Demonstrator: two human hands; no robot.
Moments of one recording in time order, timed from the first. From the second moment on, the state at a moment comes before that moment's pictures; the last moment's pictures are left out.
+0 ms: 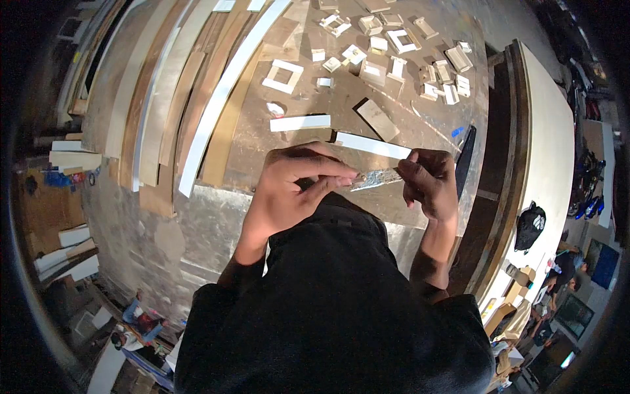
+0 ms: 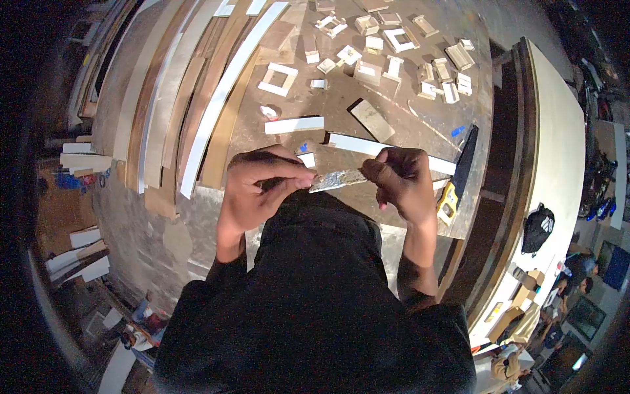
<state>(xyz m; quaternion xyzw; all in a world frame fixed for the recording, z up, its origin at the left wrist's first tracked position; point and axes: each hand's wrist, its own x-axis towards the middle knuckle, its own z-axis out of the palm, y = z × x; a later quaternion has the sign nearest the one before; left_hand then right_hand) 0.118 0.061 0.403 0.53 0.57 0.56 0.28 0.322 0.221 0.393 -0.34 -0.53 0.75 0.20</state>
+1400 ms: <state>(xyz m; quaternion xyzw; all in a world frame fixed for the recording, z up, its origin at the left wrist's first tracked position) 0.139 0.055 0.395 0.06 0.32 0.77 0.55 0.326 0.202 0.392 -0.10 -0.79 0.41 0.45</state>
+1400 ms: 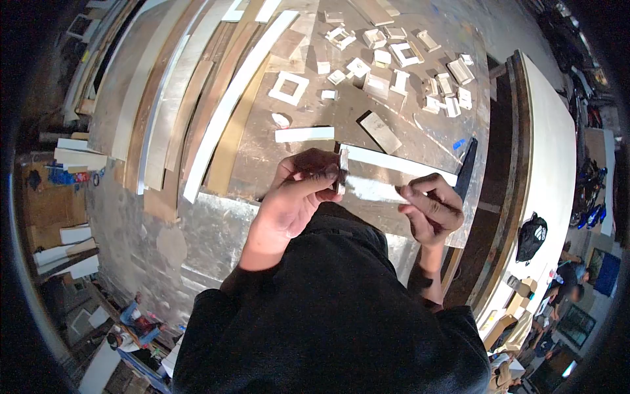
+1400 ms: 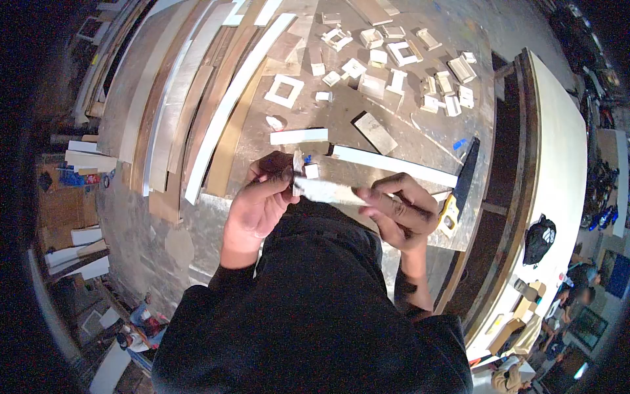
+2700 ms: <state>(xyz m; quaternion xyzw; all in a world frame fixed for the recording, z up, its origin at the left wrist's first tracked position) 0.156 0.073 0.386 0.32 0.59 0.72 0.15 0.313 0.139 0.404 -0.40 -0.48 0.71 0.32</state>
